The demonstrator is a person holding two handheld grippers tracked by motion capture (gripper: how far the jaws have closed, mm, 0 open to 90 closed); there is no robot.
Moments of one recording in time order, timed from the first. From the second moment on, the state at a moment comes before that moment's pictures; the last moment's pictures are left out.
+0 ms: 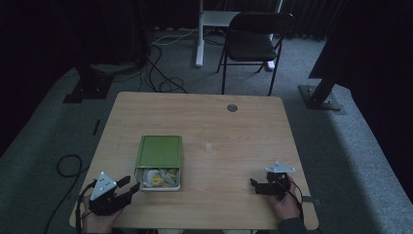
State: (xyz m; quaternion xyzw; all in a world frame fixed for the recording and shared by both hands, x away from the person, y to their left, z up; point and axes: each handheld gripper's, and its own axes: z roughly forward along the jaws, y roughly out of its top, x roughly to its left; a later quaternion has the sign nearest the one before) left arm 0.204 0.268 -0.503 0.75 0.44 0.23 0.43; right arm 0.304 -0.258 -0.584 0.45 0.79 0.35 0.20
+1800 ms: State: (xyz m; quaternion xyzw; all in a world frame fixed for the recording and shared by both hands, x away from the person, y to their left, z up) left arm 0.233 0.193 -0.523 0.83 0.37 0.20 0.37; right arm 0.304 -0.258 -0.584 0.45 0.79 0.35 0.20
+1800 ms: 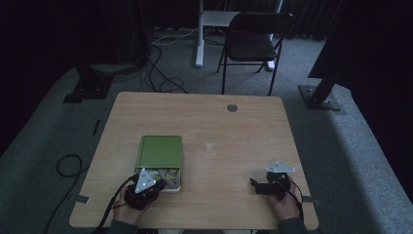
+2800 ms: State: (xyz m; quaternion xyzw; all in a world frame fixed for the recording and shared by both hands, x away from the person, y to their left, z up) left arm 0.220 0.183 -0.499 0.82 0.32 0.23 0.42; right arm 0.304 -0.258 -0.584 0.45 0.79 0.35 0.20
